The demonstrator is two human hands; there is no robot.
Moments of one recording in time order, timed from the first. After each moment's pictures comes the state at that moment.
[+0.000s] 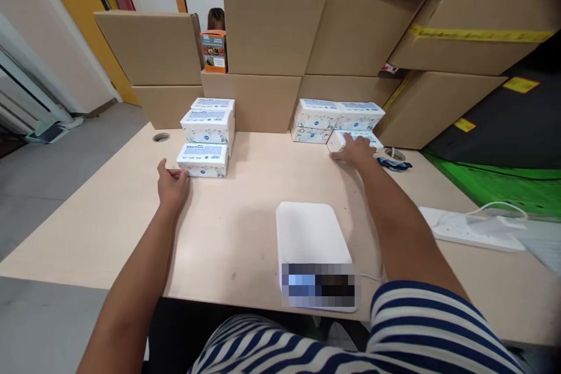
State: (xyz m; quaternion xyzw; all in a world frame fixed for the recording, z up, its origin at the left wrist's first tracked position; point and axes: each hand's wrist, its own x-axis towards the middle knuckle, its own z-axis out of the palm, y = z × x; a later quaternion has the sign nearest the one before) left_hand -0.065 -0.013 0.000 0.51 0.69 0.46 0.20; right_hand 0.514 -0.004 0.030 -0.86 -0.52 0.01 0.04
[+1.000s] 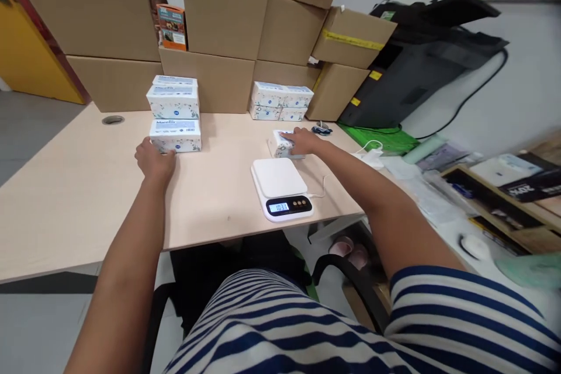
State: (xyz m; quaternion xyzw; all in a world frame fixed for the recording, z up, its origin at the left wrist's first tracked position) left_hand -0.042 -0.007 -0.001 0.61 0.67 0.41 0.14; right_hand 0.414 -0.139 0.074 -0.76 -0.64 0.00 -0.10
